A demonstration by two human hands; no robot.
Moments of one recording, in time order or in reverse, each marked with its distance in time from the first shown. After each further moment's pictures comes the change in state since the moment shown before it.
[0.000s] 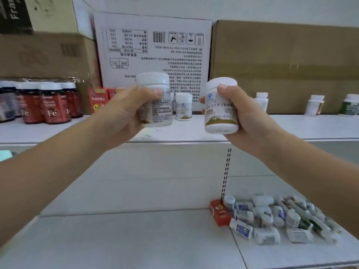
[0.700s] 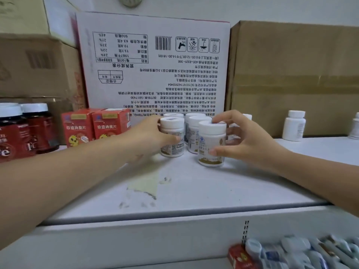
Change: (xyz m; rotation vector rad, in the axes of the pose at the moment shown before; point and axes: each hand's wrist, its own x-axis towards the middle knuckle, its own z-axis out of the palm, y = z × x) left_hand 0.152 -0.062 -0.070 0.768 0.084 -0.202; right_hand 0.155 0.052 -0.056 -0.929 -0.134 -0.324
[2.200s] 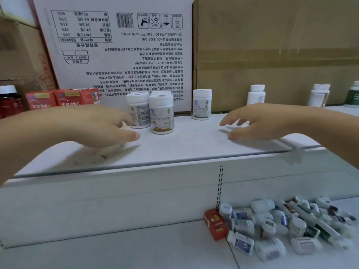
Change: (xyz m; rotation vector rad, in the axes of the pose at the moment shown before) left_hand -0.075 0.055 0.007 1.064 -0.251 -0.122; right_hand -0.064 -0.002 -0.106 -0.766 -0.439 0.338
